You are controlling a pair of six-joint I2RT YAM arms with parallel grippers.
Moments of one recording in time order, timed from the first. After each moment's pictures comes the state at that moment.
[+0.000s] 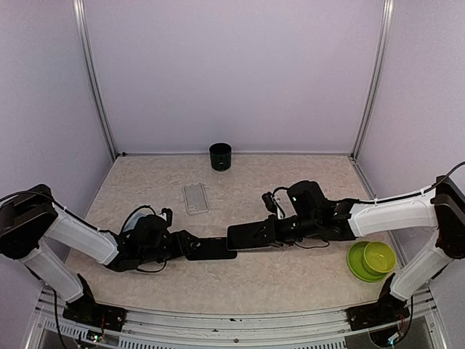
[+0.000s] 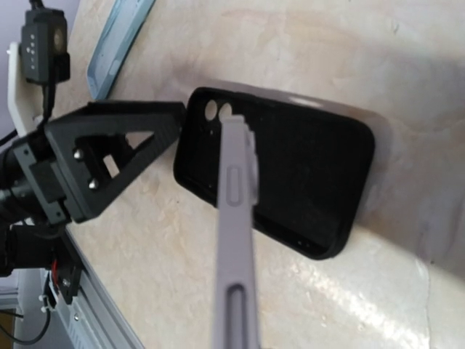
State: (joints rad) left arm -0.85 1.53 0.38 0.53 -0.14 -0.91; right arm 0.88 1.51 0.78 0.11 -0.36 0.83
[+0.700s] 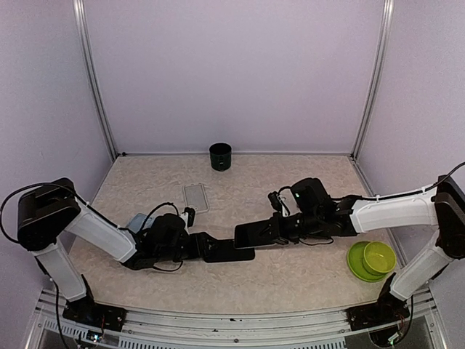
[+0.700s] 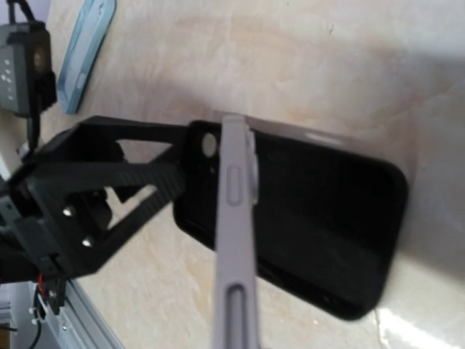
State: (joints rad) left arm -0.92 1.70 0.52 0.59 -0.06 -0.85; right arm 0.83 1.51 0.79 0.04 -0.37 0.82
